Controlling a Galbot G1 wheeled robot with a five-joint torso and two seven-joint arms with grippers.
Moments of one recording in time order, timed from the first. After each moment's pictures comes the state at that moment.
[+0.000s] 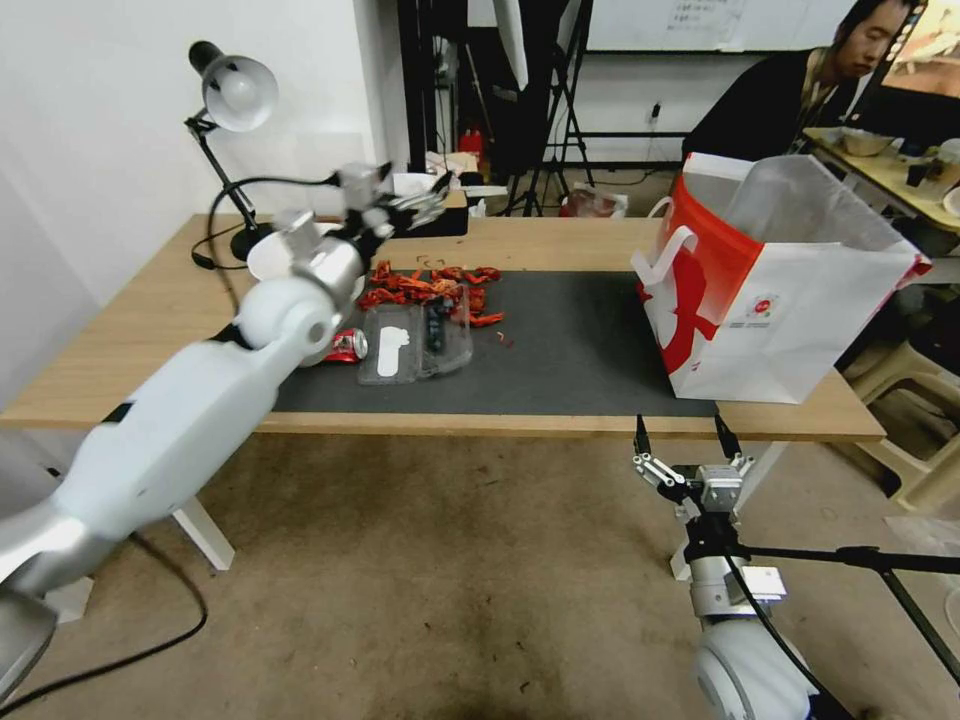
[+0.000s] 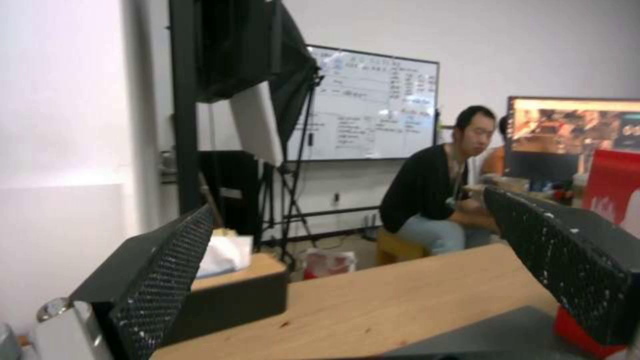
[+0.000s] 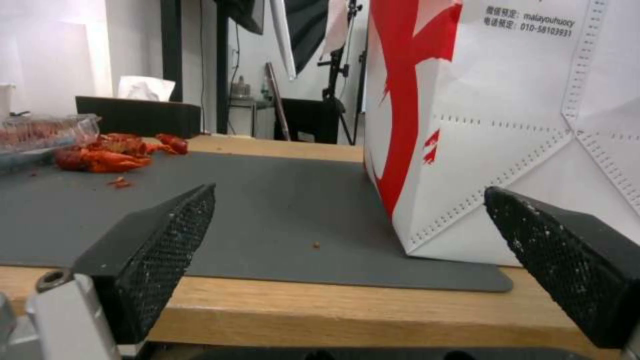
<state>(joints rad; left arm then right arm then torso) 0.49 -0.83 0.07 -1.70 -0.97 -0.01 -0.09 -1.54 1.19 0.40 1.94 0.15 0.33 0.30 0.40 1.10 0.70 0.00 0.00</state>
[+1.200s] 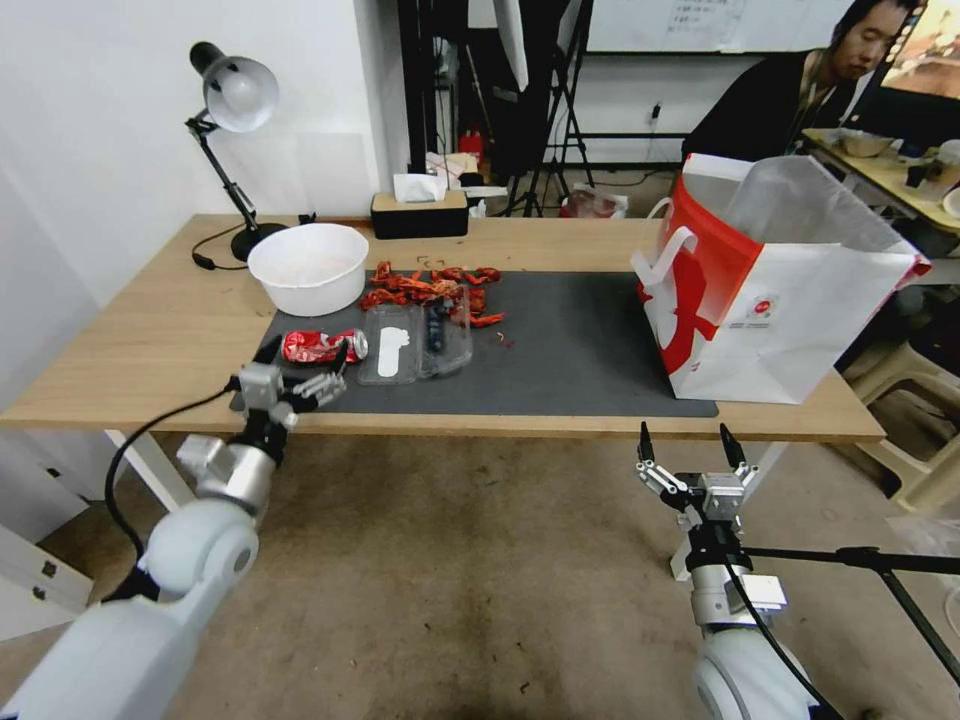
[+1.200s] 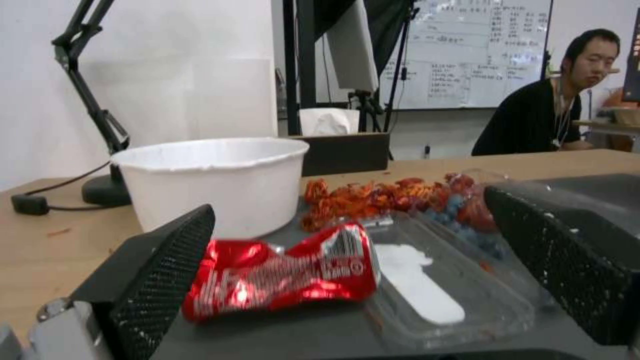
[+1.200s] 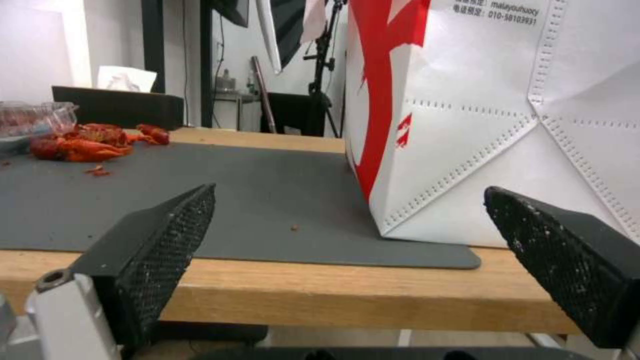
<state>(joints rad) 1.33 -0.98 -0.43 -1.90 -0.58 -0.18 -0.06 -1.56 1.21 0.41 1.93 0.13 0.33 0.31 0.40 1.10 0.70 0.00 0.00</state>
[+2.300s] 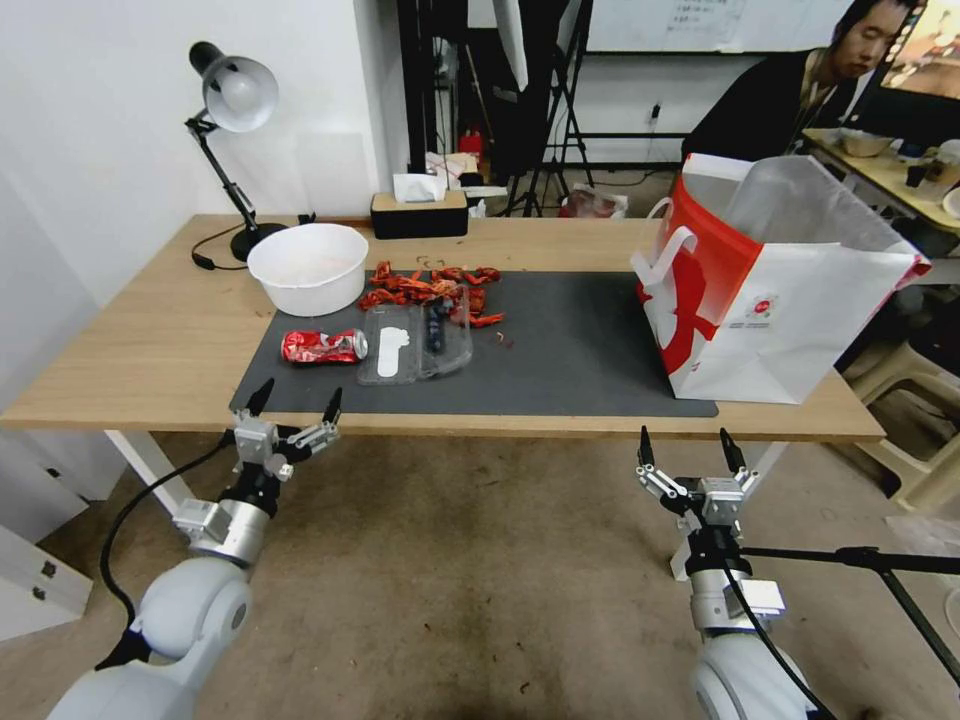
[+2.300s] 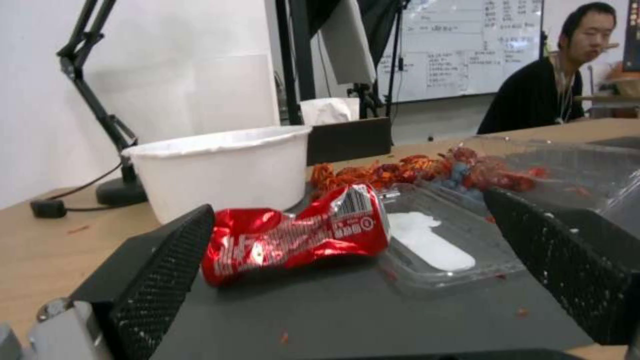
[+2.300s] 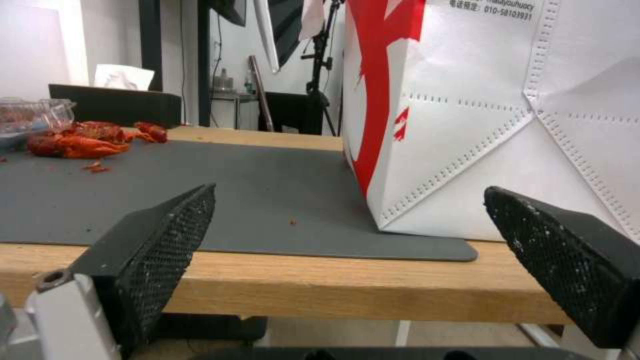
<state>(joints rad) 1.39 -1.01 -0.46 -1.86 -0.48 -0.26 -0.01 -1.57 1.22 0.41 1.93 0.13 0.34 0.32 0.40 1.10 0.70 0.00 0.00</state>
